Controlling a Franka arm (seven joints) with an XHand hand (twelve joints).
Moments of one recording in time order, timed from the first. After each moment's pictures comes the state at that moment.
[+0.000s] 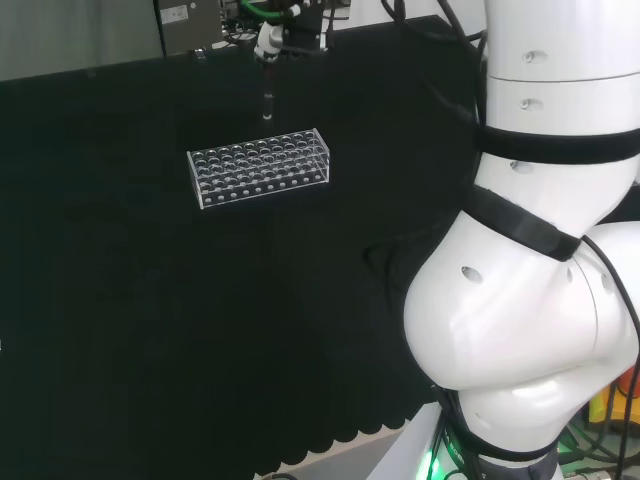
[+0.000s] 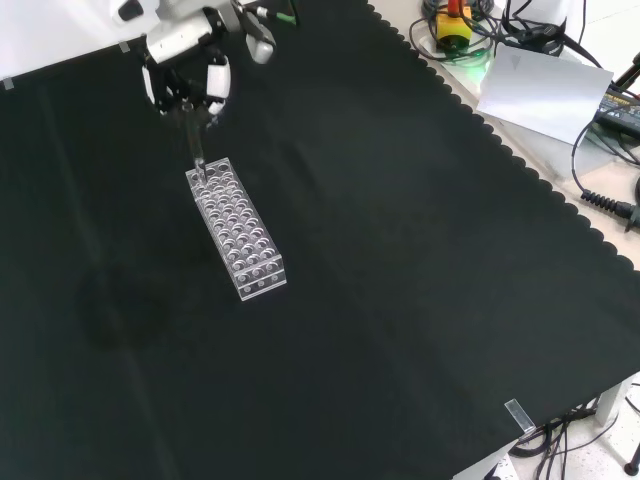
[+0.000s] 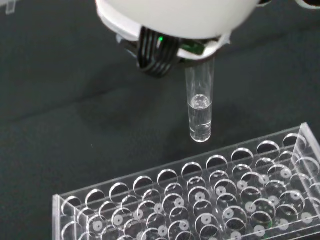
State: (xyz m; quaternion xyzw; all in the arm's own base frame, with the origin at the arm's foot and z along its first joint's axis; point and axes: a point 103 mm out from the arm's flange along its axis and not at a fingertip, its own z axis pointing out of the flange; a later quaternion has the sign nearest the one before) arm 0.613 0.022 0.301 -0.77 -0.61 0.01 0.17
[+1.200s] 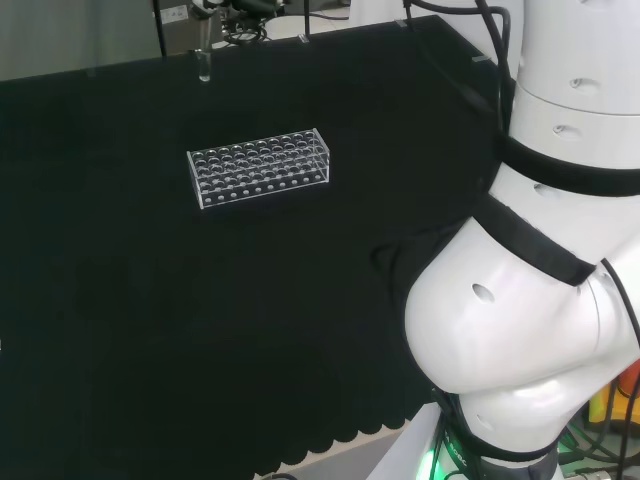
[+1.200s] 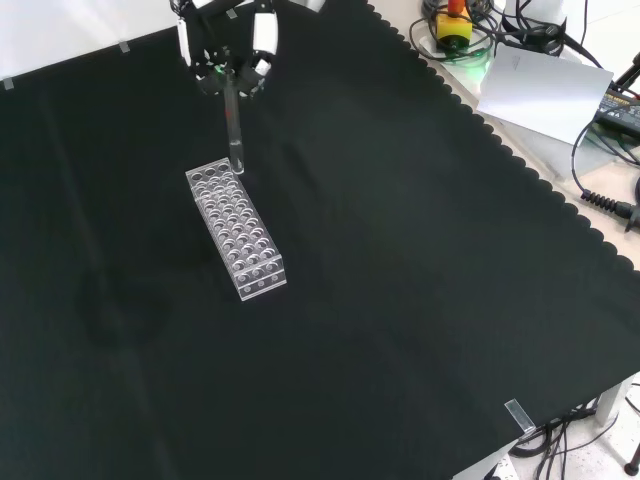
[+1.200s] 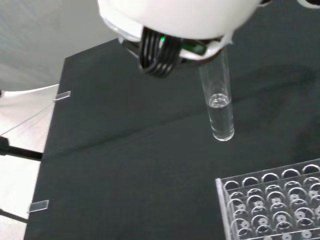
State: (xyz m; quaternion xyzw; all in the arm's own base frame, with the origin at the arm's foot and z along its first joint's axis) arm 0.572 0.115 0.398 -0.71 -0.67 -0.06 0.20
